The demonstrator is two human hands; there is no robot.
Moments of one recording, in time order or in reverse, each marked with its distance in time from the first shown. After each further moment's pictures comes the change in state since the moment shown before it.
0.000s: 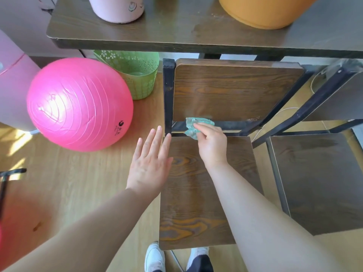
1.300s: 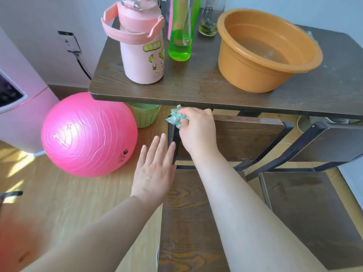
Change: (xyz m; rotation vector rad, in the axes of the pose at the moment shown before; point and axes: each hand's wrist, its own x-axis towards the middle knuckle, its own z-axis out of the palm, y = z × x) left_hand 0.050 -0.013 -0.069 -0.027 0.138 -0.001; right_hand 0.087 -0.165 -0.064 -0.142 0.005 -0.197
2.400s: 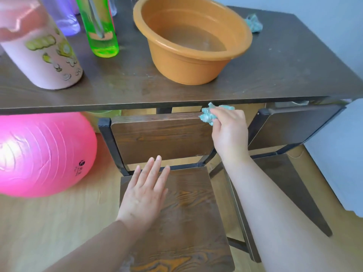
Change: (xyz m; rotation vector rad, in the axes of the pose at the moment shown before) left_hand 0.006 0.115 0.048 0.016 -0.092 0.278; right_hand -0.005 0.210 -0.109 -0.202 0.178 0.076
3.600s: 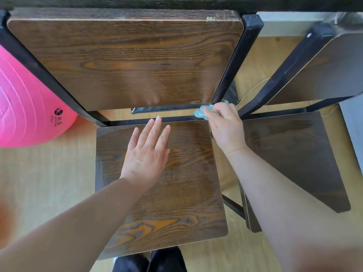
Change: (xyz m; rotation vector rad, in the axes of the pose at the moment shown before) left_hand 0.033 0.041 0.100 -0.067 -0.247 -0.152; right_hand -0.094 0.144 0.143 0.171 -0.324 0.070
